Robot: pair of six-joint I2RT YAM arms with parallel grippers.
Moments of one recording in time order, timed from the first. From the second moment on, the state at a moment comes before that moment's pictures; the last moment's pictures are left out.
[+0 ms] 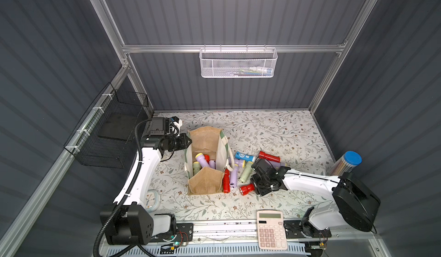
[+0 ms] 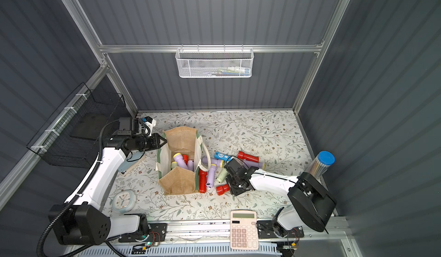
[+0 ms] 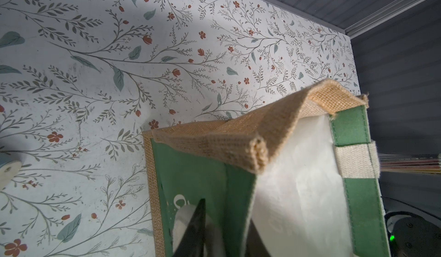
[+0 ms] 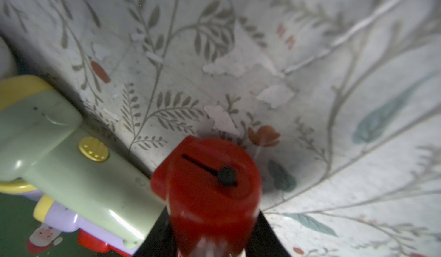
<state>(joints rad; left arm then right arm) -0.07 1.30 1.21 -0.80 0.44 -0.20 0.80 1.41 0.66 -0.43 -0.05 1.93</state>
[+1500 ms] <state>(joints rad) -0.05 1.32 1.21 -0.80 0.42 -0.19 0.77 1.49 1.63 -0.59 0.10 0.78</state>
